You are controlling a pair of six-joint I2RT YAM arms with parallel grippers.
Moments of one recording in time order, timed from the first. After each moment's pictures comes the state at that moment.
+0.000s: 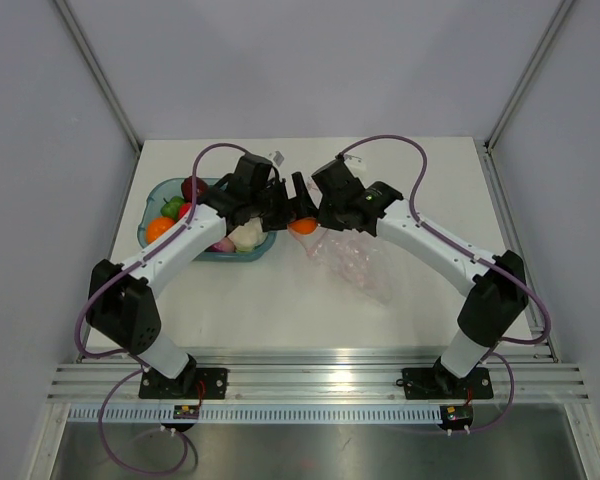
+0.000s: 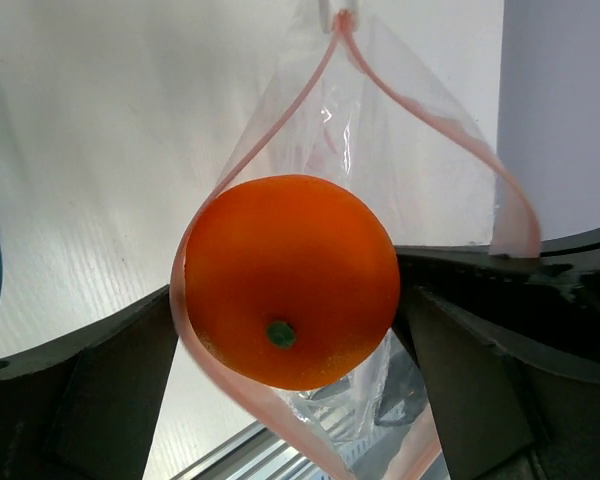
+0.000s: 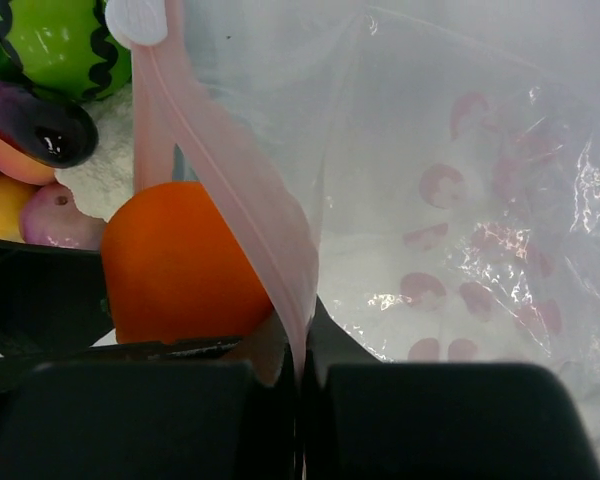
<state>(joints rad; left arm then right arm) -0.54 1.57 1.33 -0.47 0.30 -0.74 0.75 1.69 1.56 -0.75 0.30 0.83</state>
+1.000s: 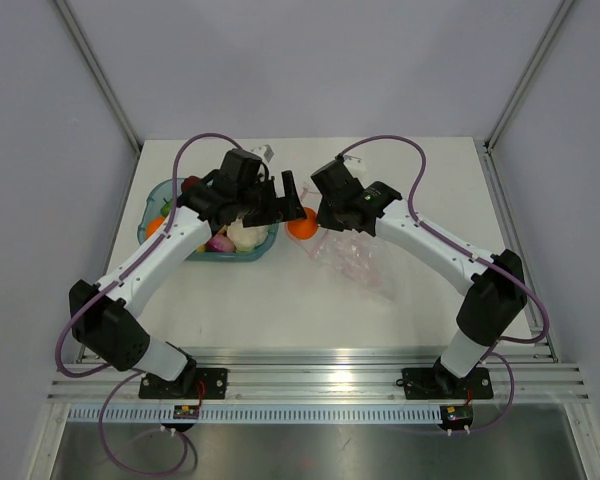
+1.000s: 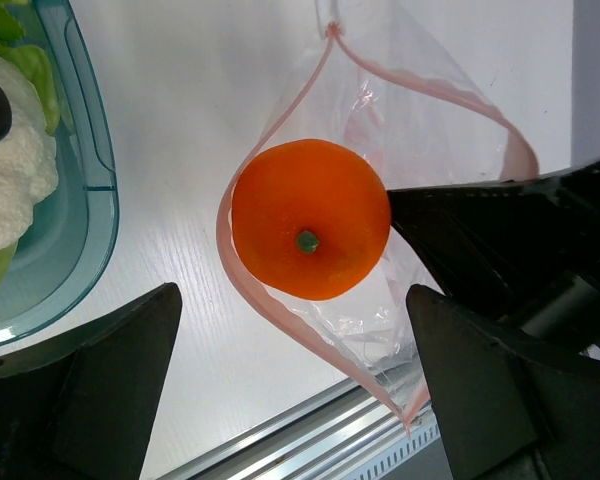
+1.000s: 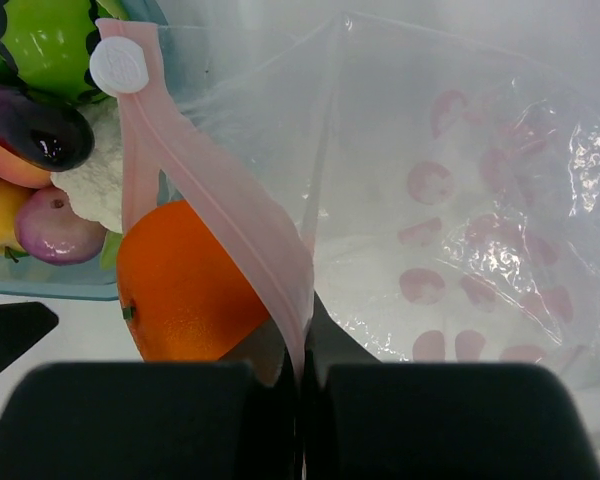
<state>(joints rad) -0.54 1.49 1.41 -0.69 0.17 -0.59 0.75 1.69 1.56 -0.75 0.30 0.83</state>
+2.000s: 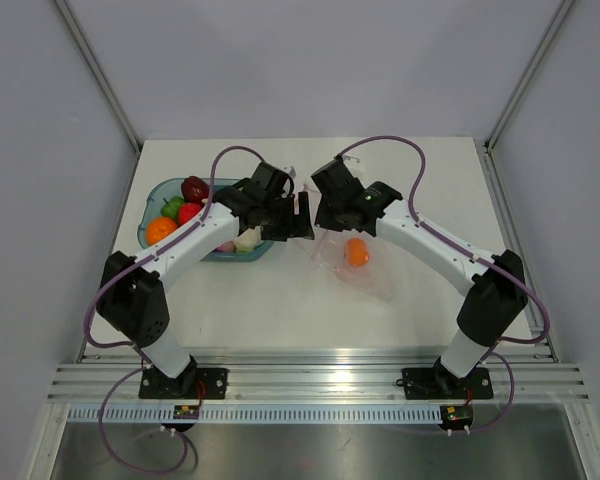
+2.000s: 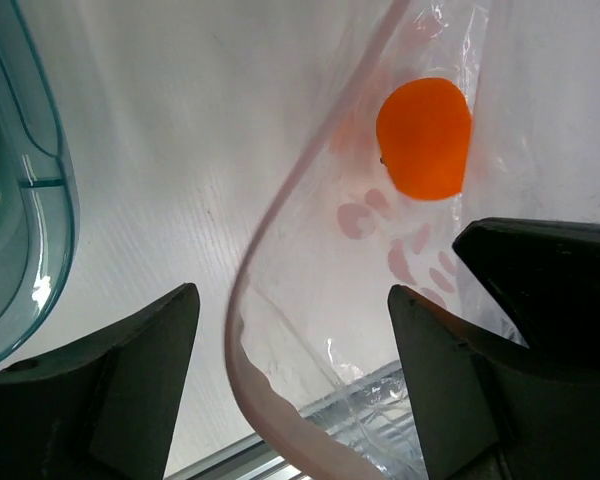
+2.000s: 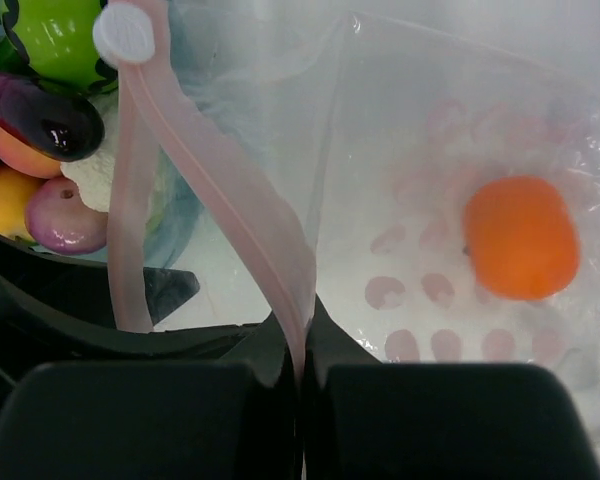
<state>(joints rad) -0.60 1.64 1.38 -0.67 0.16 -0.58 0.75 1.69 1.56 -0.74 0.28 0.83</state>
